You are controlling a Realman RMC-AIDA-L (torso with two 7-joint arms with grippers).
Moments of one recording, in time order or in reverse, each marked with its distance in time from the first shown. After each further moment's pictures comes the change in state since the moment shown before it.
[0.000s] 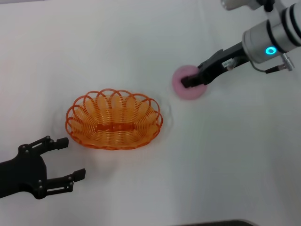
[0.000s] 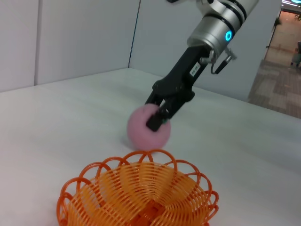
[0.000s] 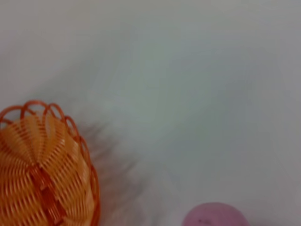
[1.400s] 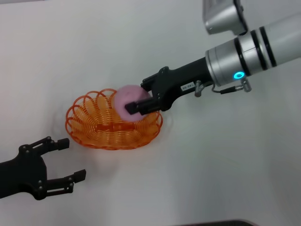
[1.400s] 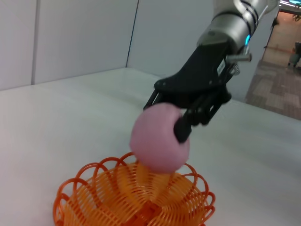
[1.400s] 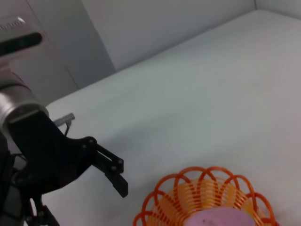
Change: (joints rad) left arm -0.002 0.002 0.003 0.005 0.001 0.012 -0.014; right arm 0.034 0.016 -0.087 0.235 0.429 -0.086 -0.446
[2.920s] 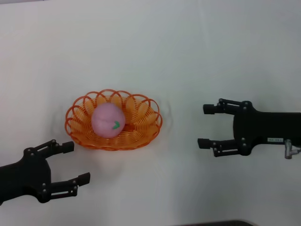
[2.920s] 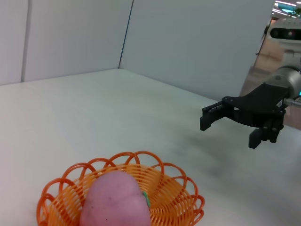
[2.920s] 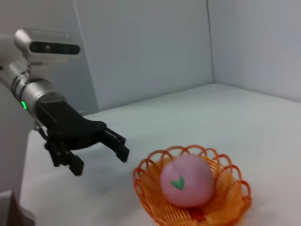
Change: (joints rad) left arm -0.005 0.000 0.006 -0.025 0.002 0.009 -0.009; right arm -0.514 -0.043 0.115 -0.109 0.199 -0.217 -0.548
